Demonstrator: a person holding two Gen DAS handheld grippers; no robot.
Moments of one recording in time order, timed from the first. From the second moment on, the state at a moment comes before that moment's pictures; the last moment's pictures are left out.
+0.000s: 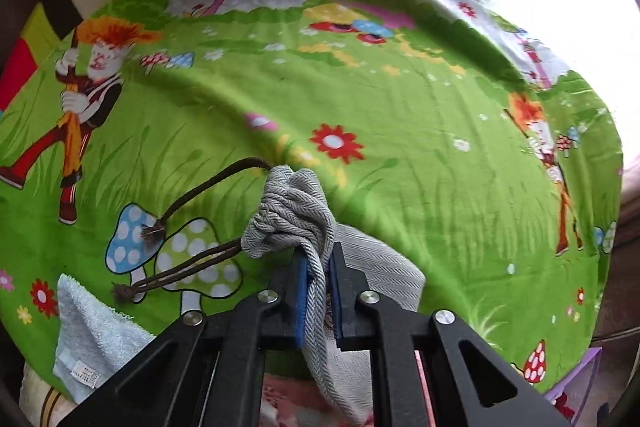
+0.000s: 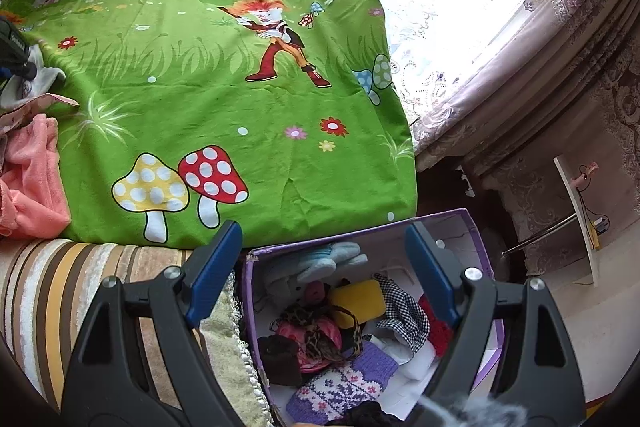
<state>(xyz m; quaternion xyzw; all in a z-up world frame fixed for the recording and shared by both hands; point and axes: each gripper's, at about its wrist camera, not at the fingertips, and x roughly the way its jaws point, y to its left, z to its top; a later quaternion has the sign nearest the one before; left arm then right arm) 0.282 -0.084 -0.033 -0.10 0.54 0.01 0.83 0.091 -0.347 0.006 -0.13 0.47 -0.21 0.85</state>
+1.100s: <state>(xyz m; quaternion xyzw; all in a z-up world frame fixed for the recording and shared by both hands) 0.282 -0.123 0.025 -0.13 0.49 -0.21 0.83 0.121 -0.211 -0.011 -0.16 0.51 0.05 0.84</state>
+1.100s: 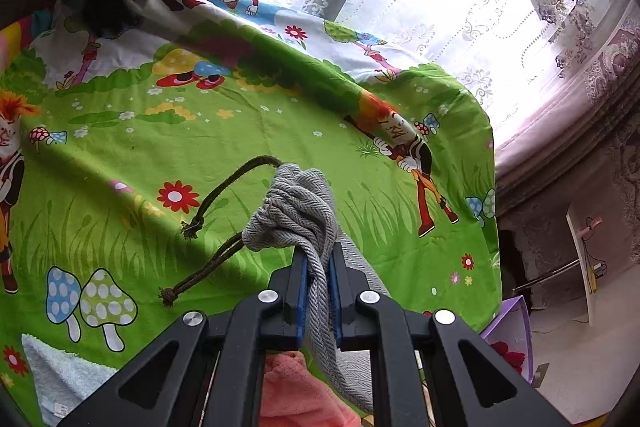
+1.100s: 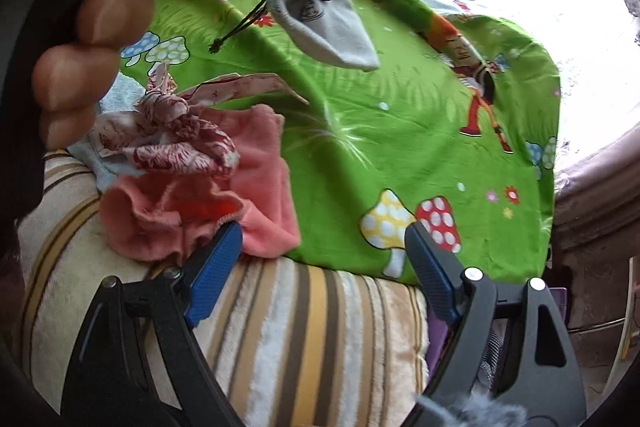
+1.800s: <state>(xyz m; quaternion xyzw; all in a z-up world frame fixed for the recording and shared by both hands) 0.280 -0.130 0.028 -0.14 0.48 -0.21 0.84 0.131 -0.270 -0.007 -0.06 0.51 0.11 0.85</state>
